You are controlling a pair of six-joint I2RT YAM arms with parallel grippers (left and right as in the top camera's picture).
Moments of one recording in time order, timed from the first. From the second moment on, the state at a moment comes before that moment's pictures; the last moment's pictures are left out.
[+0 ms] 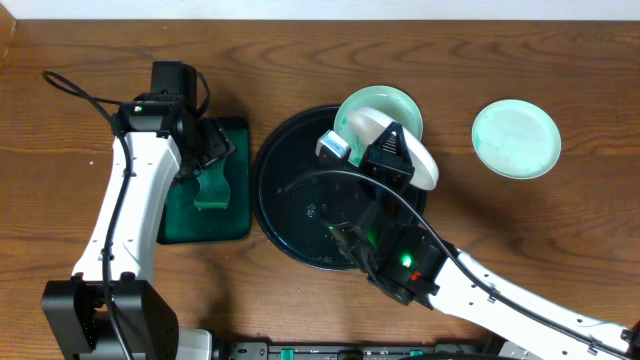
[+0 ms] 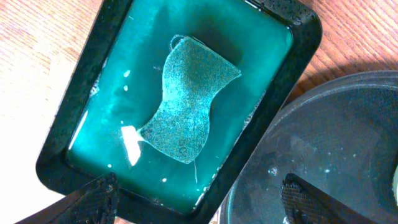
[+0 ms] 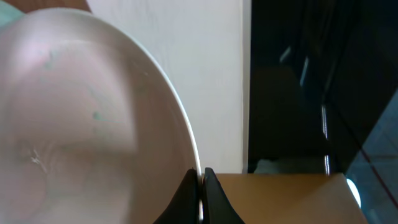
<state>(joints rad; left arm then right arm) 0.00 1.60 1.36 -1.07 -0.06 -0.56 1.02 1.37 1.02 -0.02 1.27 -1.04</state>
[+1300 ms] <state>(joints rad) 0.00 1.60 1.36 -1.07 -0.06 -0.56 1.03 1.45 1.02 0.03 1.33 -0.95</state>
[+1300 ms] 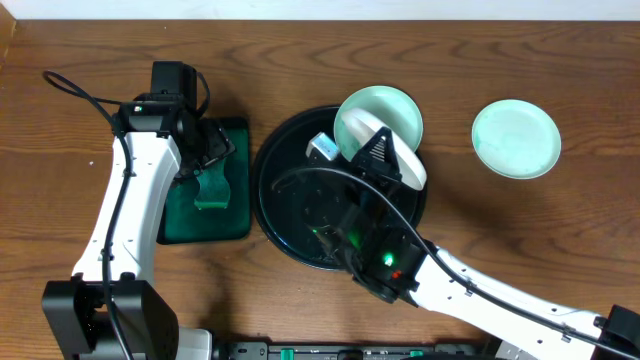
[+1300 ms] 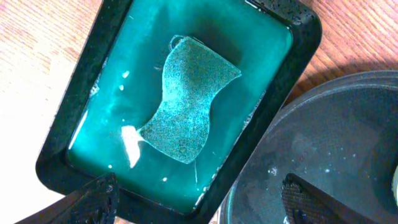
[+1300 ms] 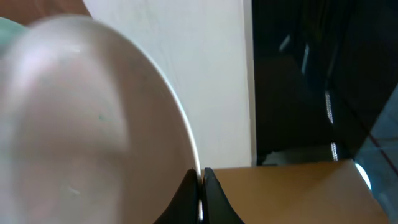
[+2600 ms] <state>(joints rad) 0.00 1.60 1.36 -1.08 -0.01 -0.57 1.00 1.48 1.02 0.13 1.34 -0.68</state>
